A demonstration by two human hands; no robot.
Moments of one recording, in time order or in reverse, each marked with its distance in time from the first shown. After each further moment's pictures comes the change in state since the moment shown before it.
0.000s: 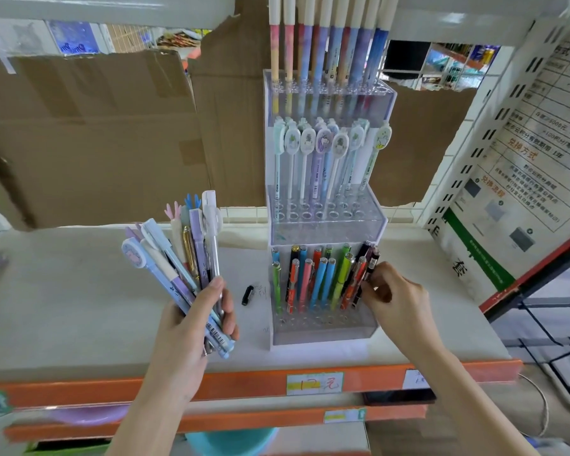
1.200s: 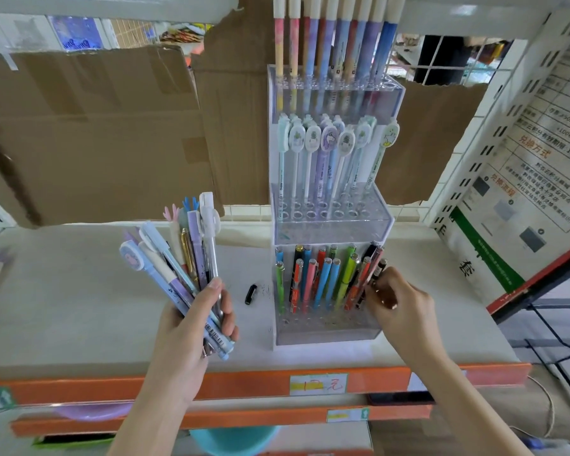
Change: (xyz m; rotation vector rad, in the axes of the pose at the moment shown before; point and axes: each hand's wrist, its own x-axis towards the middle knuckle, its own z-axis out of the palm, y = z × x) left_hand 0.002 -0.002 -0.004 -0.020 0.044 -0.040; right_hand -0.007 0.006 0.009 0.064 0.071 -0.041
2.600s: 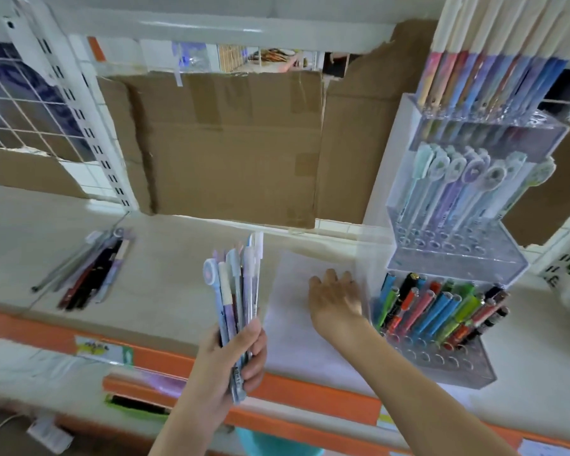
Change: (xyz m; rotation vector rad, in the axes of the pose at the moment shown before) left_hand -0.011 0.016 -0.096 -0.174 -0.097 -0.135; right_hand 0.029 -0.145 0.159 -0.918 -0.731 -0.212
